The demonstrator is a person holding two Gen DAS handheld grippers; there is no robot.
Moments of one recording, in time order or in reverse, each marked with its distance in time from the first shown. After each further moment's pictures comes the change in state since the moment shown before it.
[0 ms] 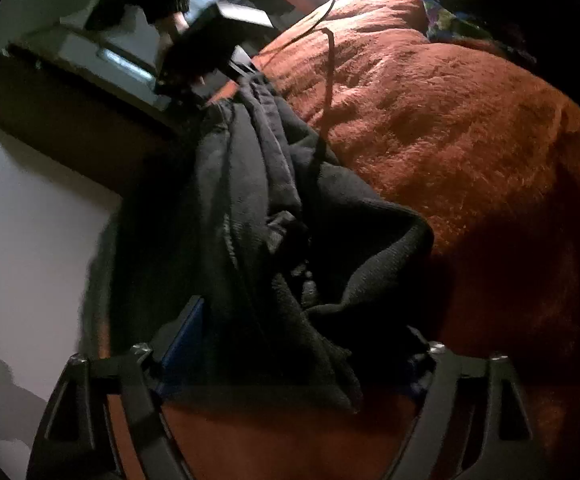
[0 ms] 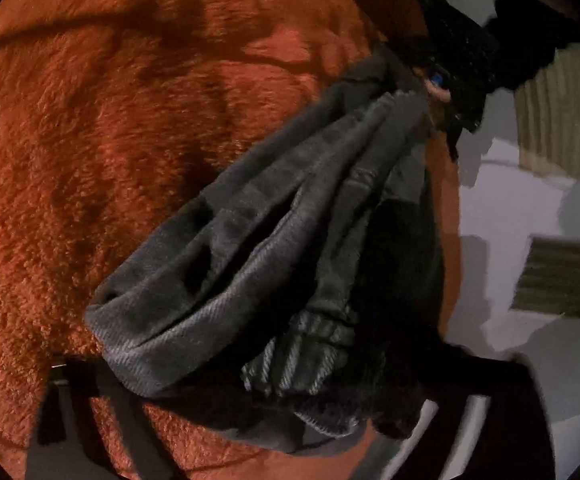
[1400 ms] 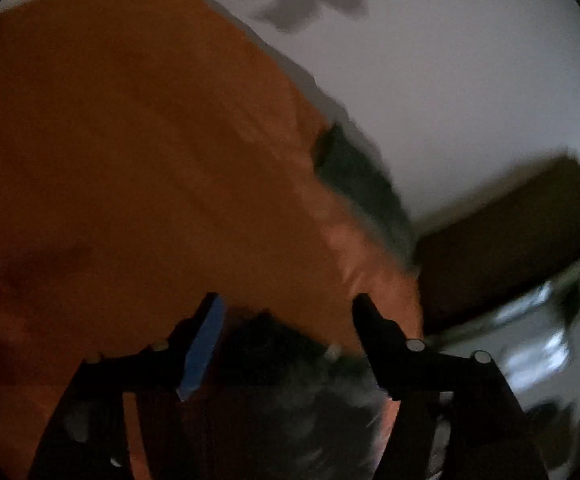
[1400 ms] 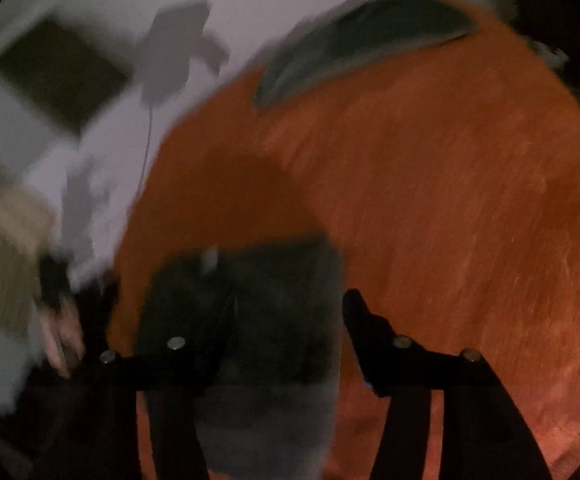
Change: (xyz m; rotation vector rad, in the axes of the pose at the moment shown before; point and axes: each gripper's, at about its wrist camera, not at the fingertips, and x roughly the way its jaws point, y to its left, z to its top) left arm -0.040 0.265 -0.233 -2.175 -0.095 0.193; right arm 0.026 -0.167 -0.238 2.448 0.040 0.113
